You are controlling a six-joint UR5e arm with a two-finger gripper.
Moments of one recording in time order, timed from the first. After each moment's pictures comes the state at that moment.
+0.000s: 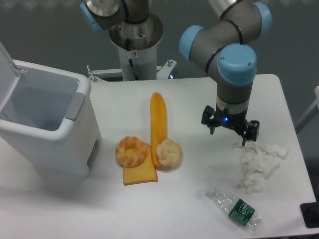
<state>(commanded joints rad) 2.63 -1.97 -1.52 -1.08 1.62 1.11</state>
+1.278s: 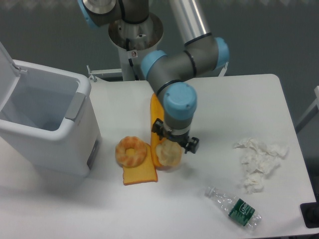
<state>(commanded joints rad) 2.41 -1.98 -1.75 -1.06 1.60 0.94</state>
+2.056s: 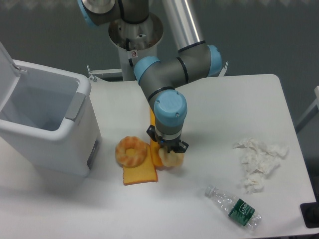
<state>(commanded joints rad) 2.44 -1.97 -1.69 -1.07 1.61 0.92</state>
